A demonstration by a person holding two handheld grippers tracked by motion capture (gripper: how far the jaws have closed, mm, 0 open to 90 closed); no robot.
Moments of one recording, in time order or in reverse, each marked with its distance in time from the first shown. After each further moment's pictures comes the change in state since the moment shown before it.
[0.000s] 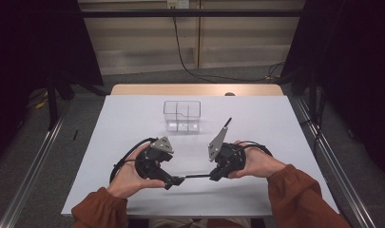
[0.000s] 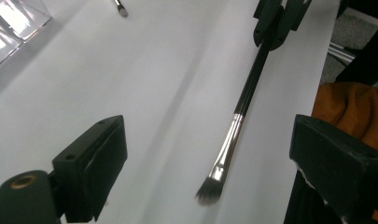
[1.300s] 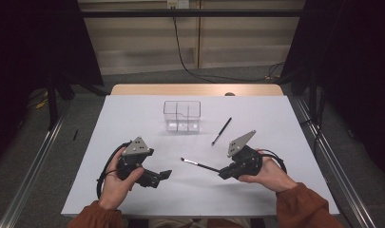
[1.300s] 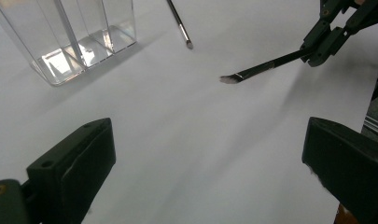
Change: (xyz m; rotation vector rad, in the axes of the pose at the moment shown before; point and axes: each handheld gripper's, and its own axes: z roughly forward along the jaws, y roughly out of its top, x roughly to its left) left arm 0.008 -0.044 -0.022 -0.251 0.181 -0.112; right arm 0.008 -0.052 -0.003 -0.223 -0.128 0.252
